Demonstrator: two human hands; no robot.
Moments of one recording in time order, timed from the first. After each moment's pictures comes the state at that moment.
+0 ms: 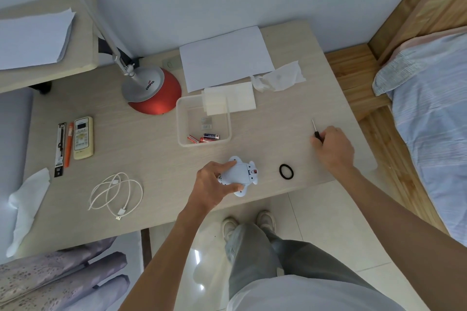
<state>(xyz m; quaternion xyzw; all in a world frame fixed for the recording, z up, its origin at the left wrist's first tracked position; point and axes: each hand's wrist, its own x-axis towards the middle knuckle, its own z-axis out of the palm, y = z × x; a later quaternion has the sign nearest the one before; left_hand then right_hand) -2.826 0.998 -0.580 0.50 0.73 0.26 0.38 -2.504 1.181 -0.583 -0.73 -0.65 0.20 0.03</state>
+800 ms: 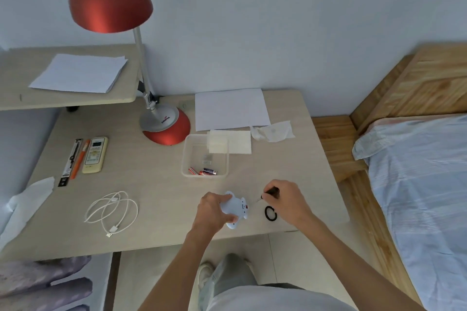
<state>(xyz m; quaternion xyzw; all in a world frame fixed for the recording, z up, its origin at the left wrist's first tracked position) -2.791 1.019 -0.544 0.42 0.80 0.19 0.39 -2.570 1.130 -0.499 -0.53 -0.75 0.39 0.09</state>
